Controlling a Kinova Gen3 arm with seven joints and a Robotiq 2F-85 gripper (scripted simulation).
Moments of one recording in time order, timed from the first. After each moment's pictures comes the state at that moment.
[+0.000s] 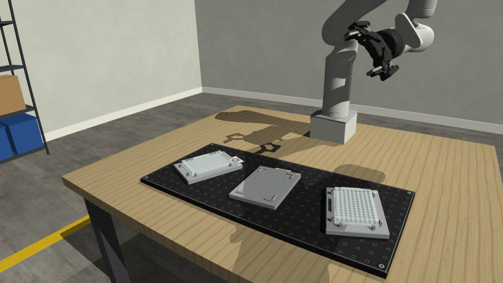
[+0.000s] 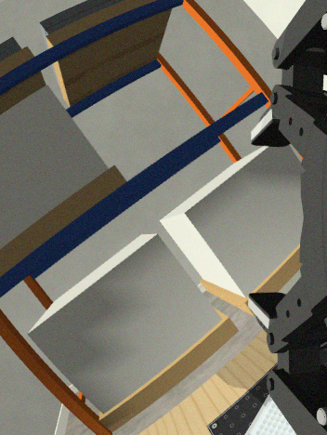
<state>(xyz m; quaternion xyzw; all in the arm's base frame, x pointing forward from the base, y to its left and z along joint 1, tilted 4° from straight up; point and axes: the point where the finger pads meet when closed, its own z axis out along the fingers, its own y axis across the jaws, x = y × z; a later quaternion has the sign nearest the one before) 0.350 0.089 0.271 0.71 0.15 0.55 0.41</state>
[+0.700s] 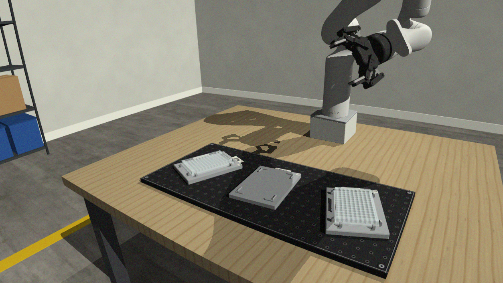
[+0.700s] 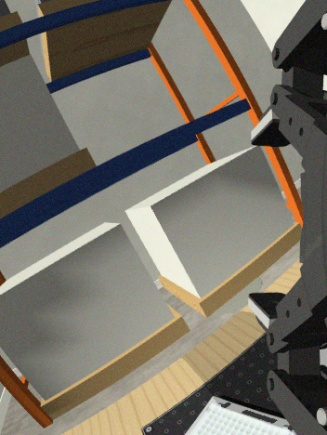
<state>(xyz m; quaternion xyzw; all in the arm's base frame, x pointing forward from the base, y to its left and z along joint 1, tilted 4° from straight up) 0.355 0.056 0.249 0.74 0.18 0.48 0.45</state>
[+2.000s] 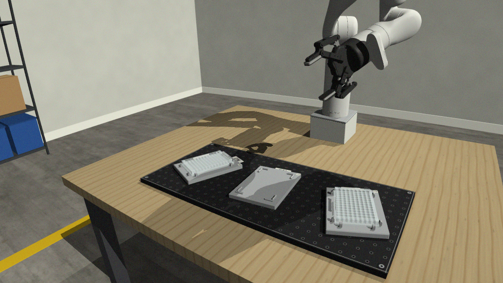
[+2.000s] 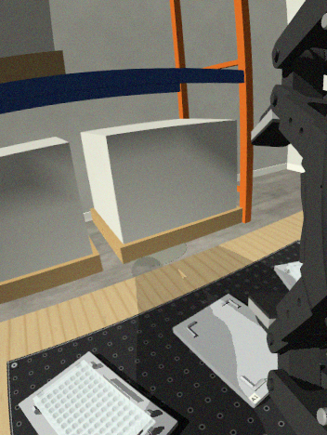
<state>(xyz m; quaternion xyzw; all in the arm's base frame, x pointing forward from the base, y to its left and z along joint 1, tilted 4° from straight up) 0.363 -0.002 0.206 0.78 0.30 0.29 0.47</state>
